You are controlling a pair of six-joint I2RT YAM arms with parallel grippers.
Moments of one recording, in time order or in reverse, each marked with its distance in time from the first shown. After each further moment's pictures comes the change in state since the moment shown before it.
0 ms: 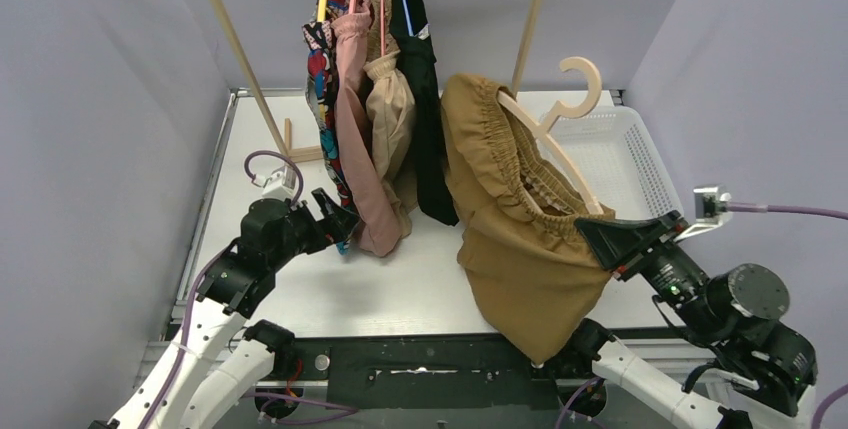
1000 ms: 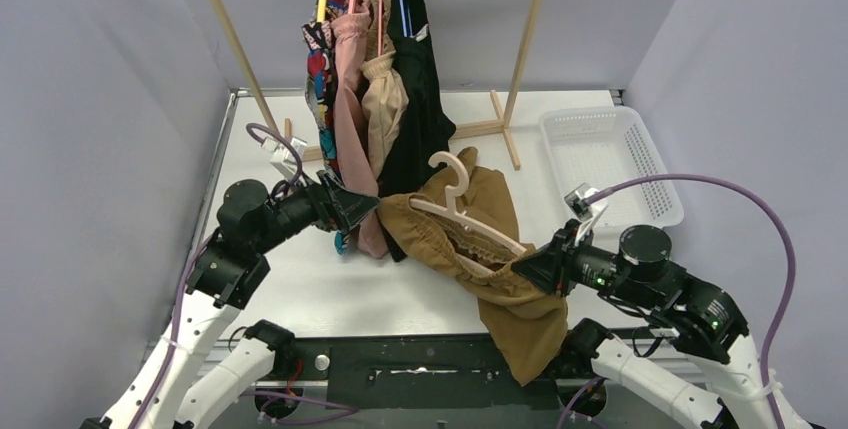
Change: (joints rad) left arm -0.002 0.047 0.148 0.220 0.346 0.064; right arm 0.000 0.100 -0.162 -0.092 -0.380 -0.153
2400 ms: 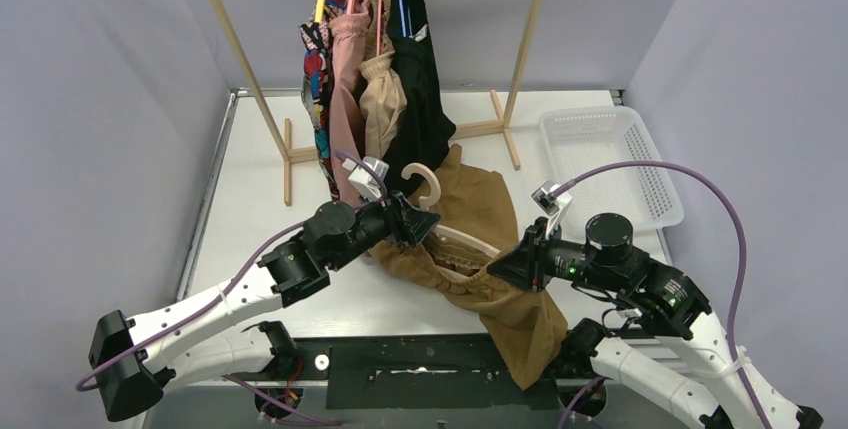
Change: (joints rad) left arm -0.547 0.264 -0.082 0.390 -0.494 0.061; right arm 0.000 0.075 -0.129 0.158 -0.141 0.039
